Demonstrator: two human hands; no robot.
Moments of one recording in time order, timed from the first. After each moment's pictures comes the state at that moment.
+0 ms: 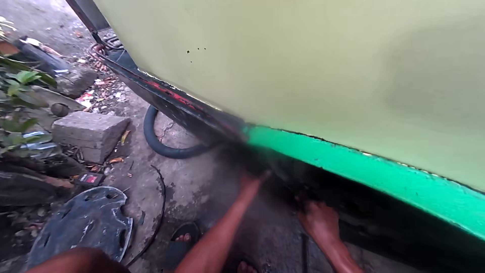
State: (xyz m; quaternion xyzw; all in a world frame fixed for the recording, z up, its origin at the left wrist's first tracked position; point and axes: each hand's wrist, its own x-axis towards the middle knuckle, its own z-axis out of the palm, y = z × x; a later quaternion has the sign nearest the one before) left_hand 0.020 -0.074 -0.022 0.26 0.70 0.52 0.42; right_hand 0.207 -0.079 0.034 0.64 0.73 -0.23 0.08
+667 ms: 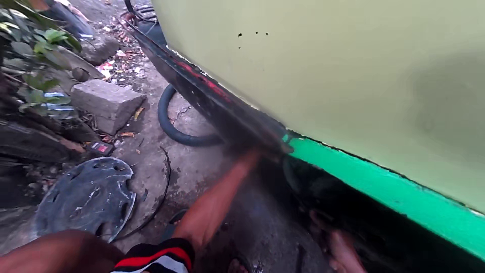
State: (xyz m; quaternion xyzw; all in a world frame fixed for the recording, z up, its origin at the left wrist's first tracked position) left_hand -0.055 -0.031 0.050 0.36 0.68 0.42 0.48; right_hand 0.227 -0.067 0.011 0.58 0.32 -0.72 -0.23
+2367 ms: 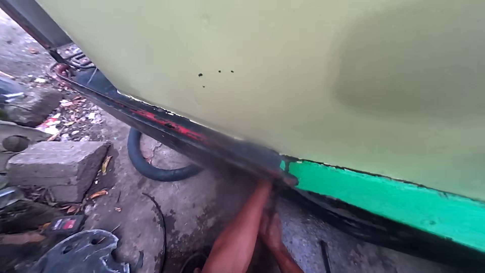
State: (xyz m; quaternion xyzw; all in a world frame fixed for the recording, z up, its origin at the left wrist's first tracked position) left_hand 0.006 0.012 -0.019 0.35 0.80 0.19 0.45; right_hand 0.080 -0.162 -0.165 0.68 0.62 -0.28 -0.26
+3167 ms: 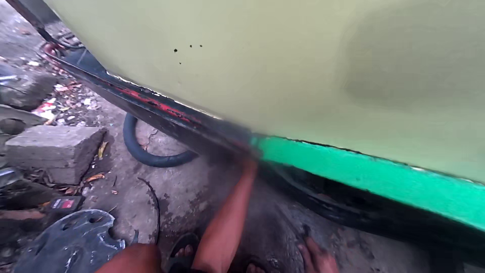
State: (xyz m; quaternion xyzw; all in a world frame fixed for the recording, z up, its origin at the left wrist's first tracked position) left_hand 0.000 0.011 -0.031 0.16 0.68 0.63 0.32; right_hand 0.255 -0.213 -0.052 0.61 0.72 -0.30 -0.12
